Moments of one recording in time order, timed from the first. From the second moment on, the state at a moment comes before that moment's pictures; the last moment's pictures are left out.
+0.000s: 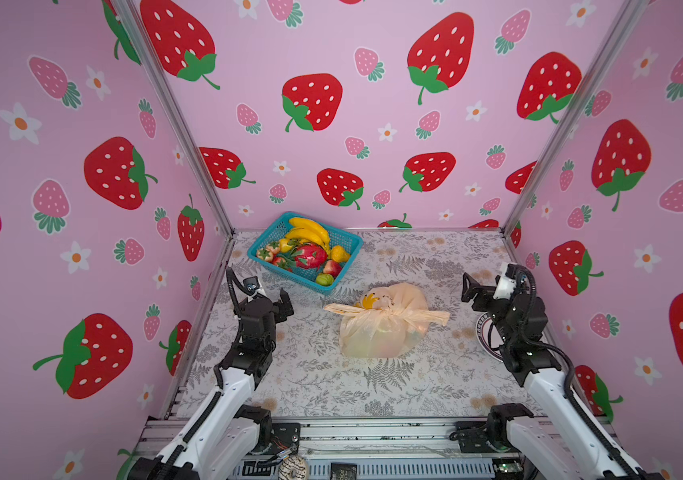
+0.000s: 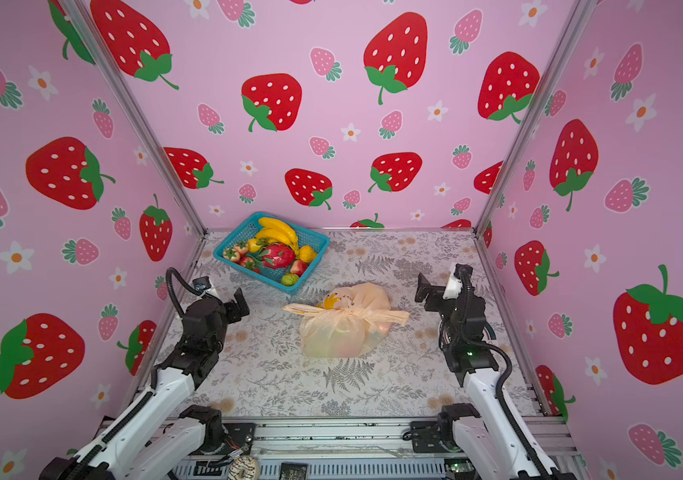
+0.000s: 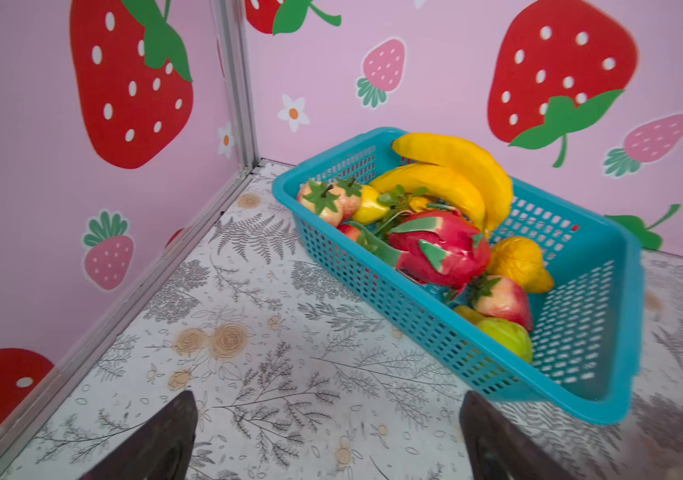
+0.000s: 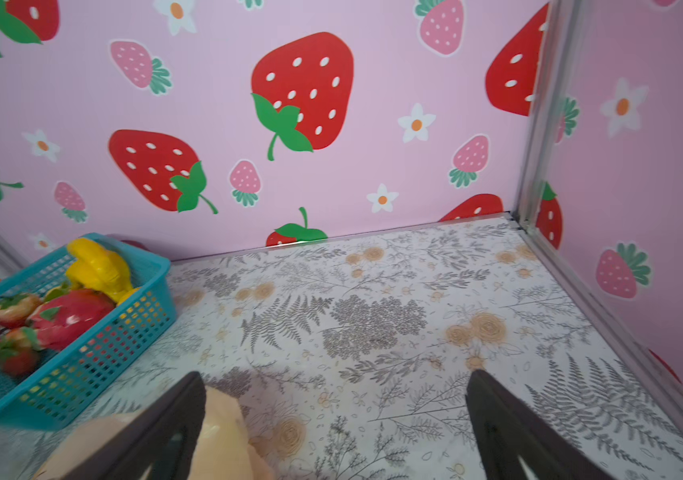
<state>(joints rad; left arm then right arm) -0.15 0.90 0.46 0.07 -0.41 -0.21 0.19 0.83 0.47 0.23 0.06 0.19</state>
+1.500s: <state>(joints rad) -0.02 1.56 0.42 0.65 -0.12 -0.02 0.14 1.57 0.27 1.12 0.19 -0.10</state>
